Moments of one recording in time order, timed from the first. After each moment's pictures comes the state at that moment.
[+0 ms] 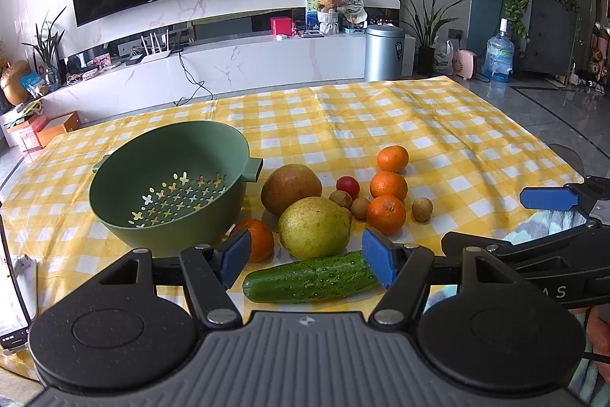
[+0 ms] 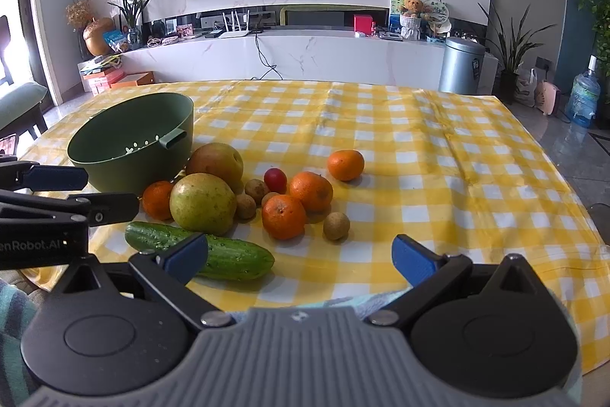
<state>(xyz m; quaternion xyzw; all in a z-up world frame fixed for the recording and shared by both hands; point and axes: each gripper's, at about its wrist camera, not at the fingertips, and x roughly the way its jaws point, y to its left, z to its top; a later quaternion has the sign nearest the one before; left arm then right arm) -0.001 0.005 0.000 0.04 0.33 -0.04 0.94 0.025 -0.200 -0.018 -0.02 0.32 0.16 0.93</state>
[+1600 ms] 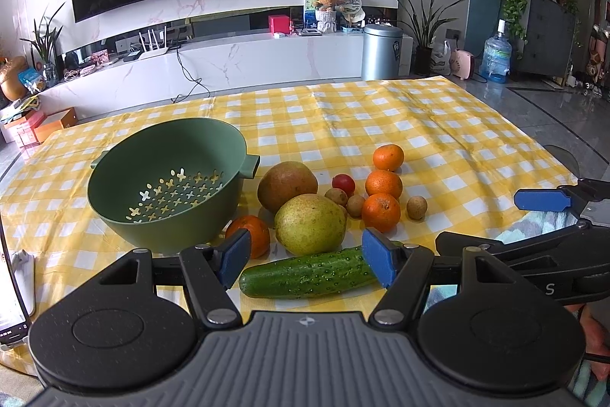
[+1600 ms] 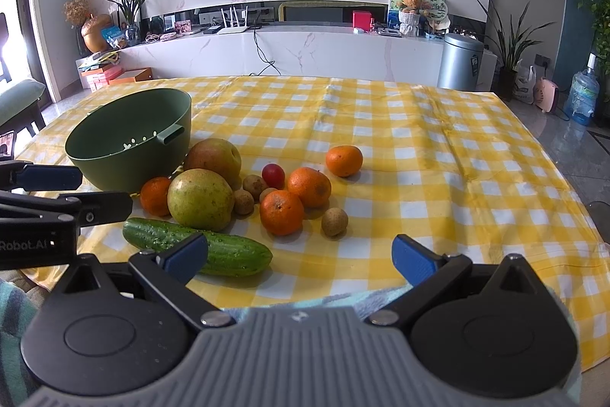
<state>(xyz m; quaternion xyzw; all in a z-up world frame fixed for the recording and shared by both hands) -0.004 0.005 0.001 0.03 0.33 -0.04 0.94 0.027 -0.198 -0.018 -0.03 0.33 0.15 0.93</state>
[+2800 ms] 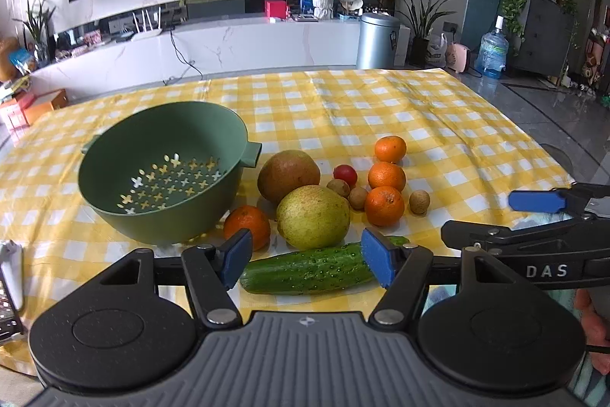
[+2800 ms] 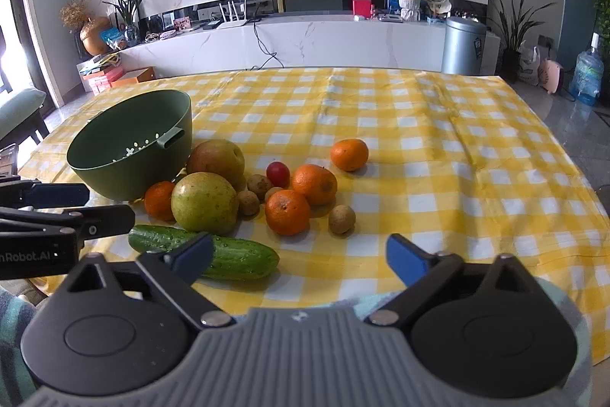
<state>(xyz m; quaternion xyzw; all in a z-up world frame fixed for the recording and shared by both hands) 0.008 0.016 -0.003 0.00 0.35 -0.06 0.93 0.037 -0.204 -0.016 0.00 0.35 0.16 0.92</state>
